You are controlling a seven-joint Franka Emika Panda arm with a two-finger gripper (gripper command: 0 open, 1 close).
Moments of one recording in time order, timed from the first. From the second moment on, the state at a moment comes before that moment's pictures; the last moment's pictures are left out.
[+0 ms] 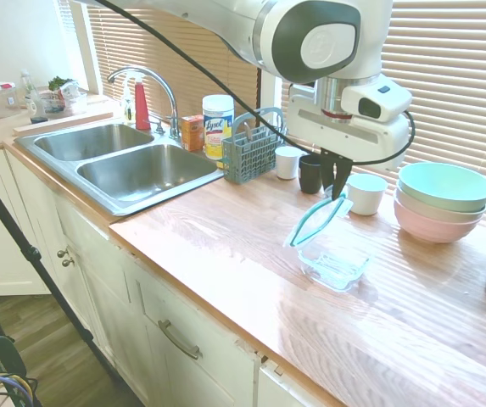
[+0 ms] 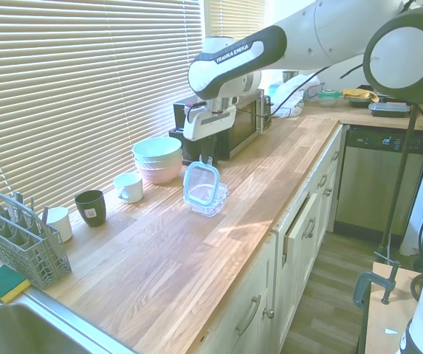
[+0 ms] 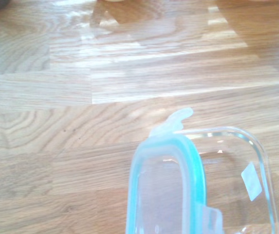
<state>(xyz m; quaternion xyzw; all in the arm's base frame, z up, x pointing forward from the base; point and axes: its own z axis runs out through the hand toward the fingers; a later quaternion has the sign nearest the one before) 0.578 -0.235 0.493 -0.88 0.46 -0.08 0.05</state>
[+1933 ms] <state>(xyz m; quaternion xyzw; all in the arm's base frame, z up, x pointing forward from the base) 0.579 -0.328 0.377 -0.86 0.50 -0.02 0.10</state>
